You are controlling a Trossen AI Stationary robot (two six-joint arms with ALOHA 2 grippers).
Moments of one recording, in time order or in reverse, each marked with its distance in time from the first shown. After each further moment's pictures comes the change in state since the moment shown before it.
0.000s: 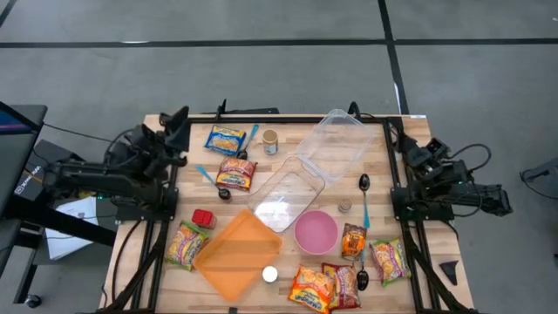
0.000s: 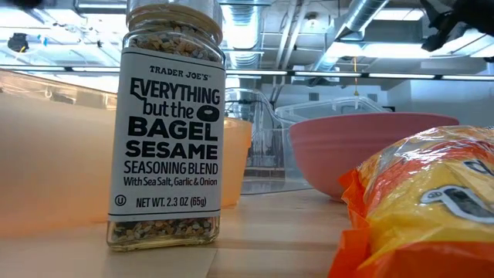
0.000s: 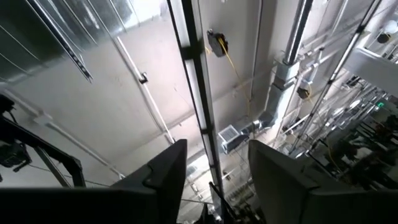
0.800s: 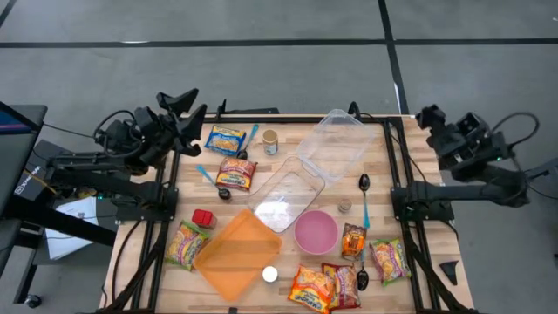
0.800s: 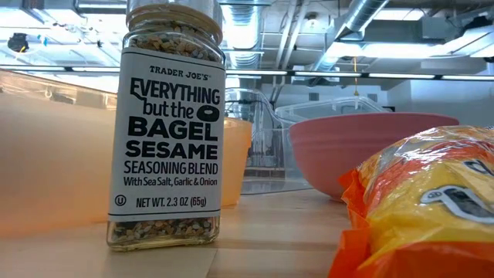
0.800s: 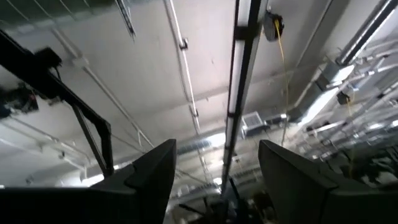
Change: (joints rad) left arm 0.000 0.128 0.348 -0.355 0.003 0.149; right arm 0.002 0.371 0.639 -0.348 -0.237 -0.216
